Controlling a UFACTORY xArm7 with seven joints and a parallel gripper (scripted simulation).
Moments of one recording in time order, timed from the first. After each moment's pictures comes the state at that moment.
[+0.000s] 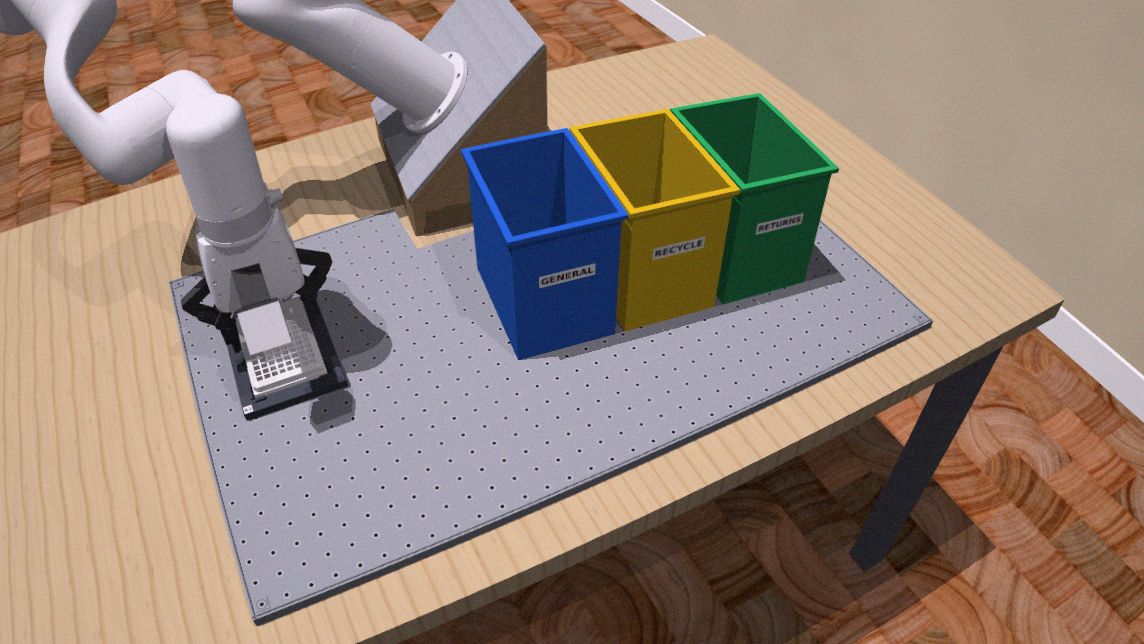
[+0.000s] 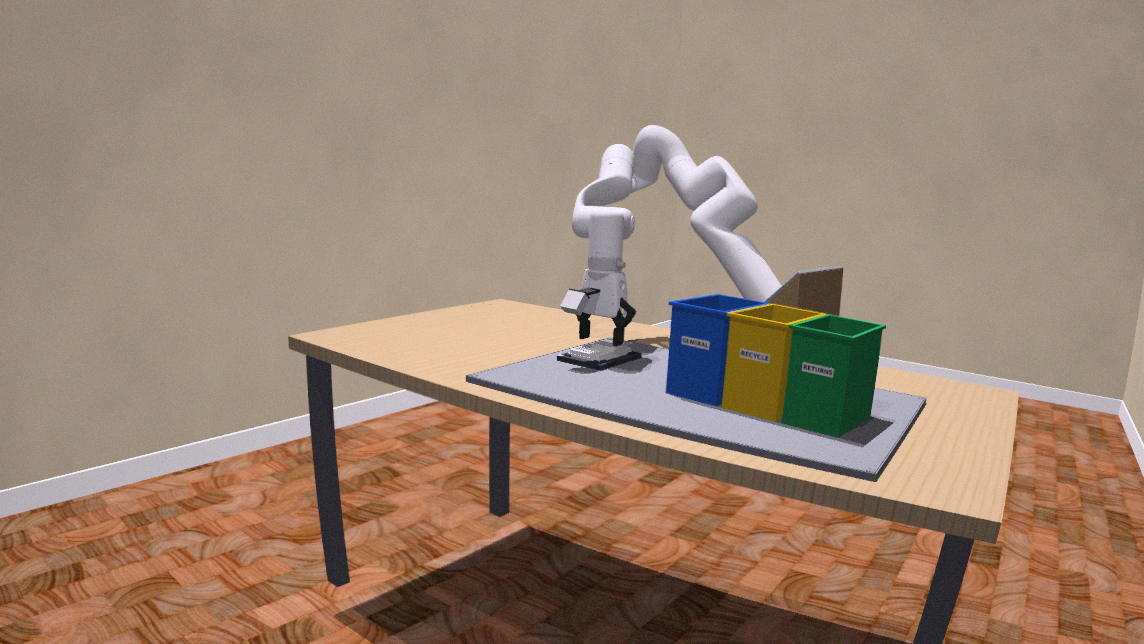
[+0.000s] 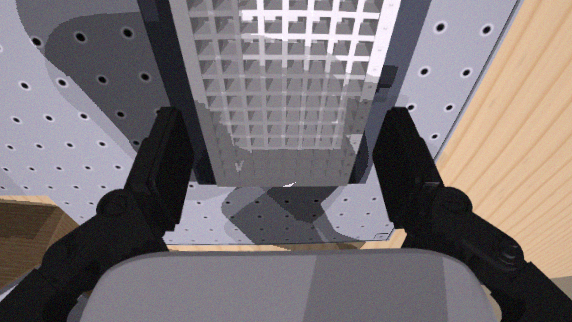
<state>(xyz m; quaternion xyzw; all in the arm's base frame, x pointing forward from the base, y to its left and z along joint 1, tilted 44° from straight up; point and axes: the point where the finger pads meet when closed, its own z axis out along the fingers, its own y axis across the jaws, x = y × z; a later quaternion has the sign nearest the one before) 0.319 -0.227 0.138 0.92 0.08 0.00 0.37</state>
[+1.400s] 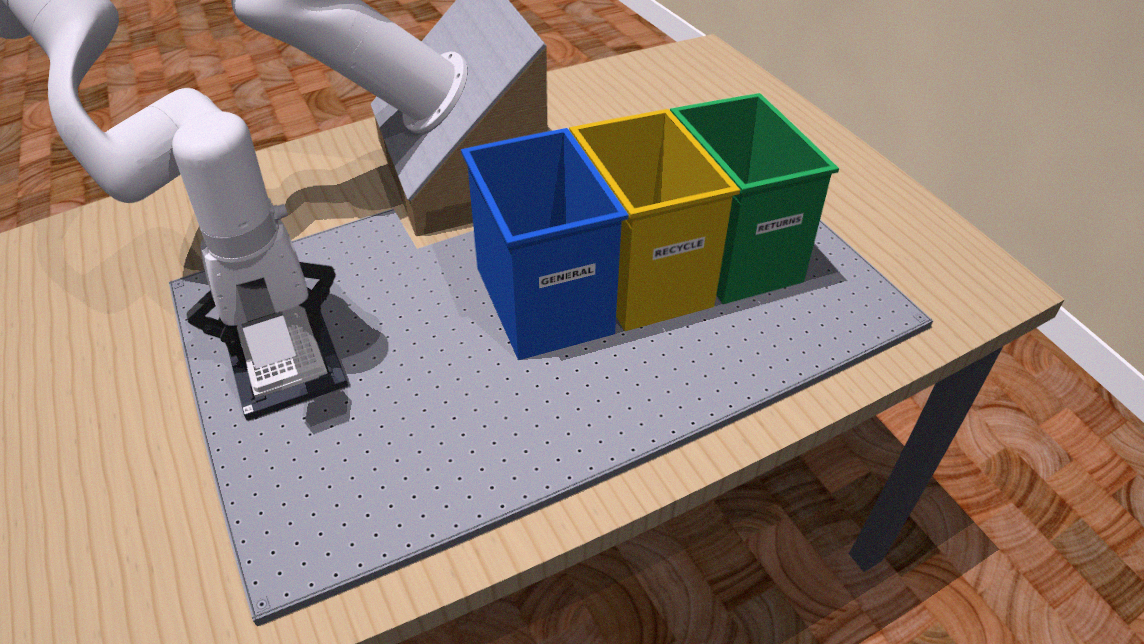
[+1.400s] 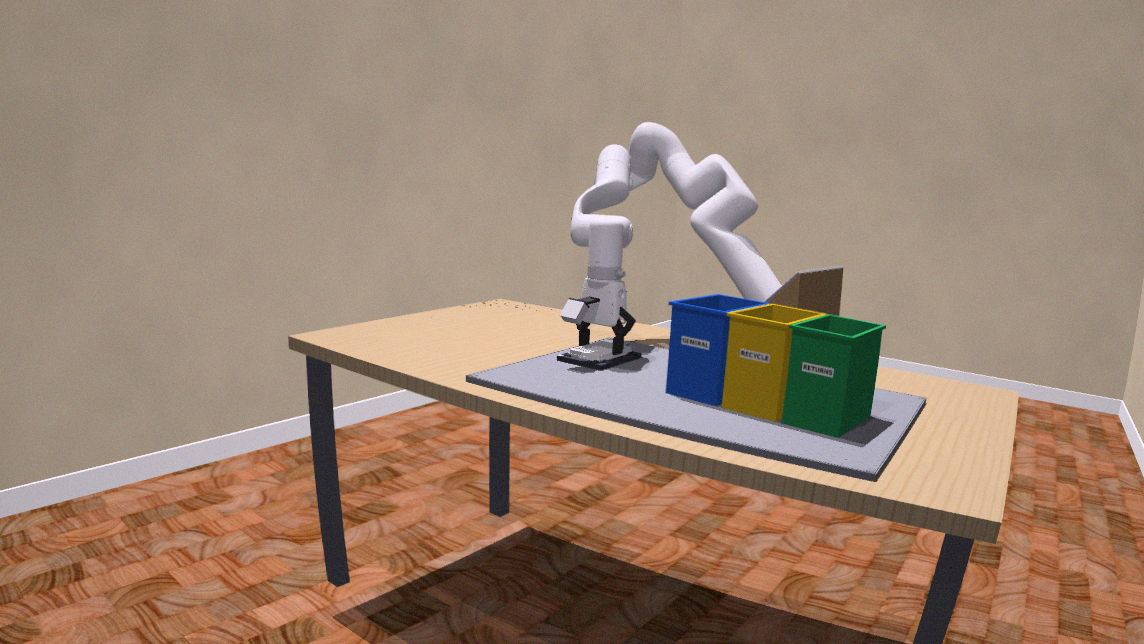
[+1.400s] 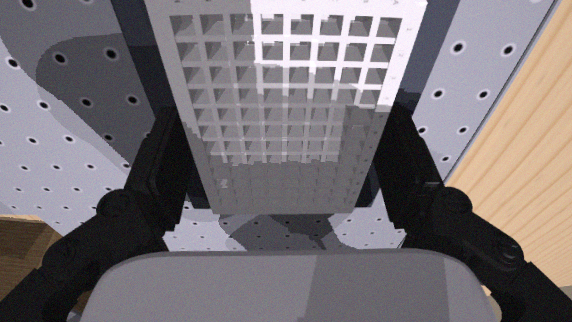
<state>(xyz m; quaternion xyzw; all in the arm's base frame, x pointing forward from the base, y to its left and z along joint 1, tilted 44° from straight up) 0.320 -0.241 0.123 0.92 0.08 0.00 0.37</state>
